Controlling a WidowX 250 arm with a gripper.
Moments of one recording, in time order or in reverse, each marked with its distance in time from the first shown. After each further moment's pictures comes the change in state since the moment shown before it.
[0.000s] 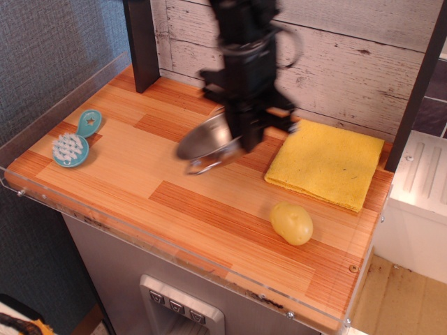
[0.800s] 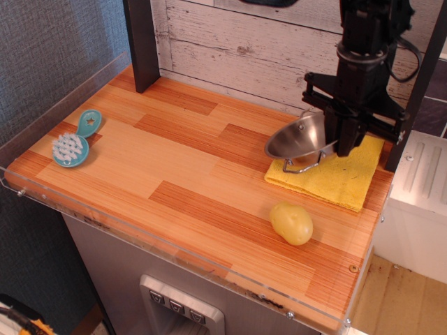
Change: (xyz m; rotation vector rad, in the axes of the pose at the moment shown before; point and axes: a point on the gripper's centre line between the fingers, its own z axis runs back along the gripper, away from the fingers) arm 0.061 -0.057 -0.039 0.018 0.035 -0.072
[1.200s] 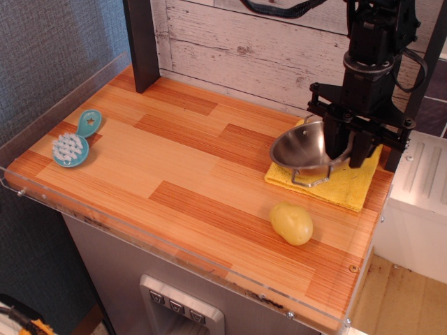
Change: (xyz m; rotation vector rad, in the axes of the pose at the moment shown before) arm -0.002 -0.006 -0.007 -0.021 0.020 0.023
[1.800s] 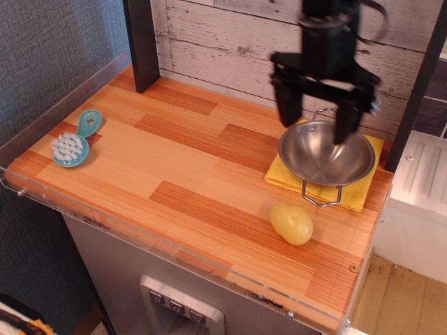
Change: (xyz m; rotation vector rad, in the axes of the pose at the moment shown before) arm -0.029 0.033 0.054 -0.071 -0.033 0.066
